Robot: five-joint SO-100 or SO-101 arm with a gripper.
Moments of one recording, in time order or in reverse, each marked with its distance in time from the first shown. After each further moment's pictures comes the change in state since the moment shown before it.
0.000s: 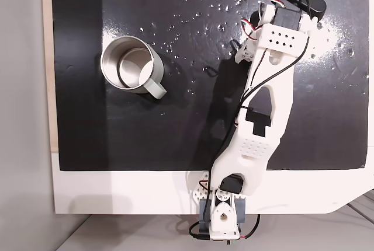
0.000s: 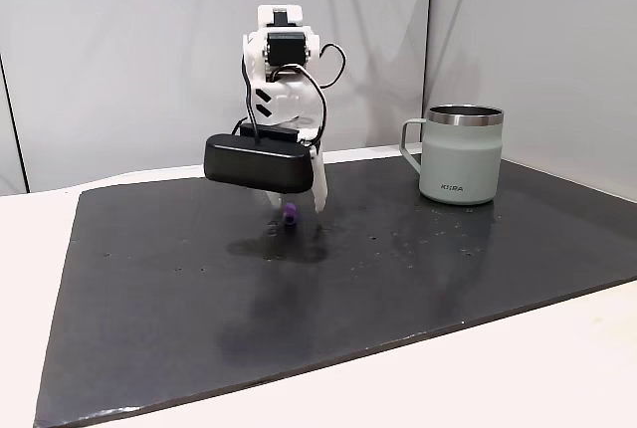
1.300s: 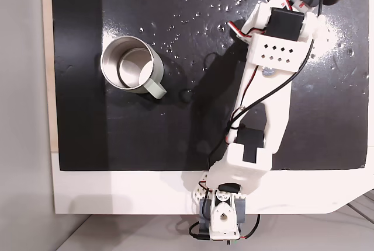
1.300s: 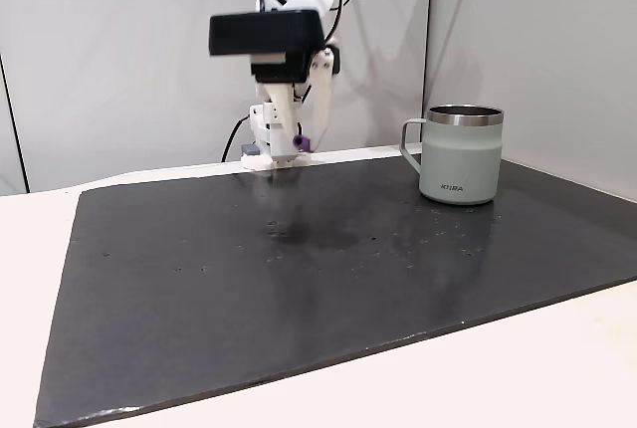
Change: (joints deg) arm -4.8 16.5 -8.3 0.6 9.2
